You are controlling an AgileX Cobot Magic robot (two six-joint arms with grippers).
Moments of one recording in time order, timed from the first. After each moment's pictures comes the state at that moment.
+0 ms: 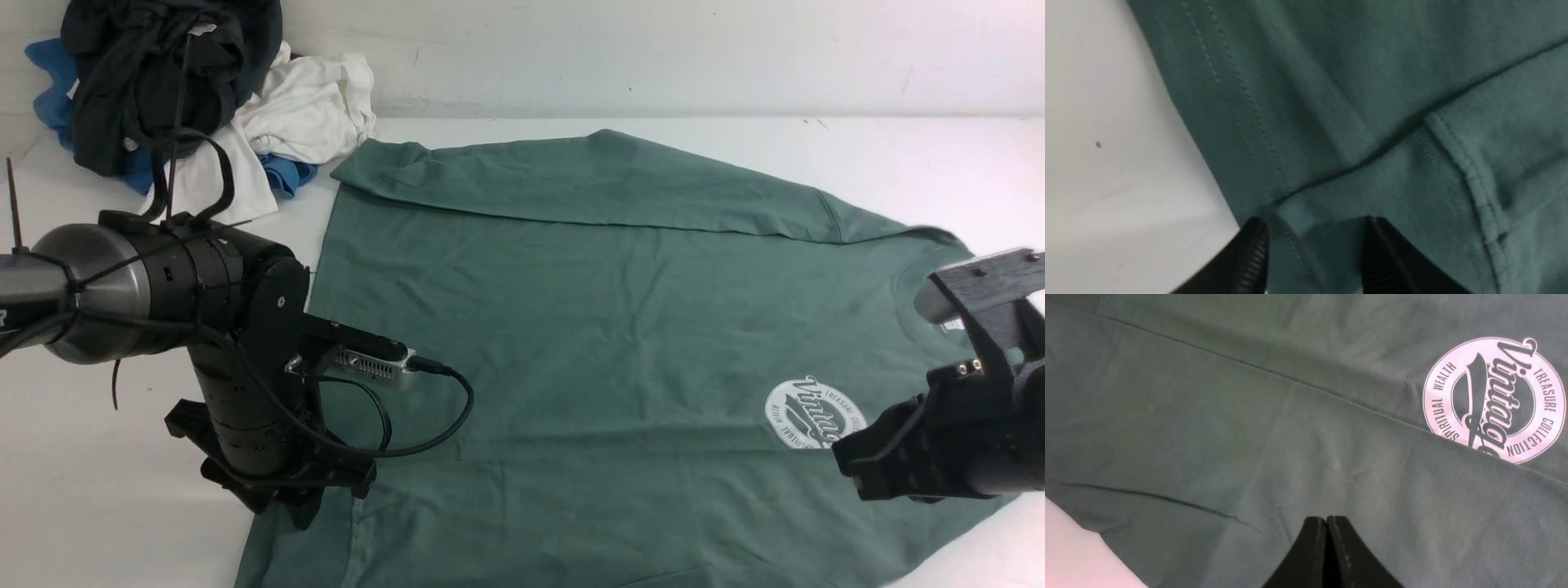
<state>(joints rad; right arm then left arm) 0.20 1.23 -0.70 0.54 0.70 -0.58 -0.33 1.79 -1.04 0.02 0.89 -0.10</state>
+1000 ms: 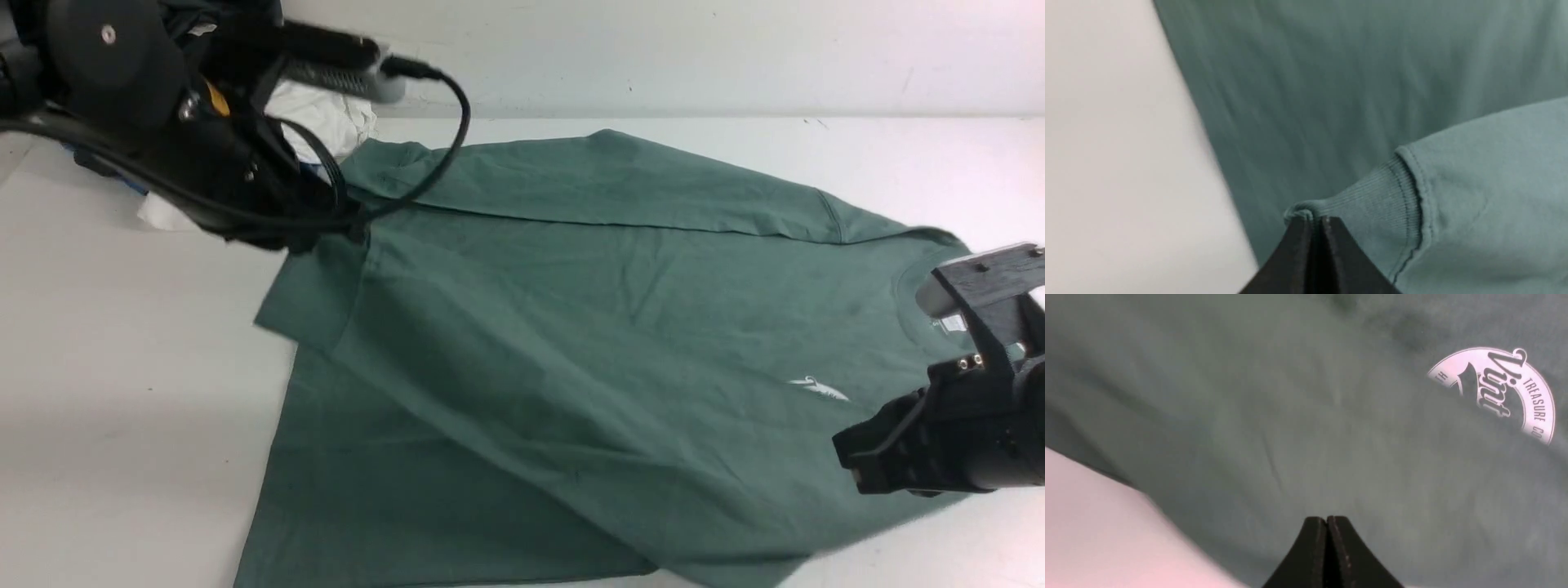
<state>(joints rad) 0.20 1.23 -0.70 0.54 0.68 -0.58 -0.30 1.53 -1.38 0.01 0.88 0.03</state>
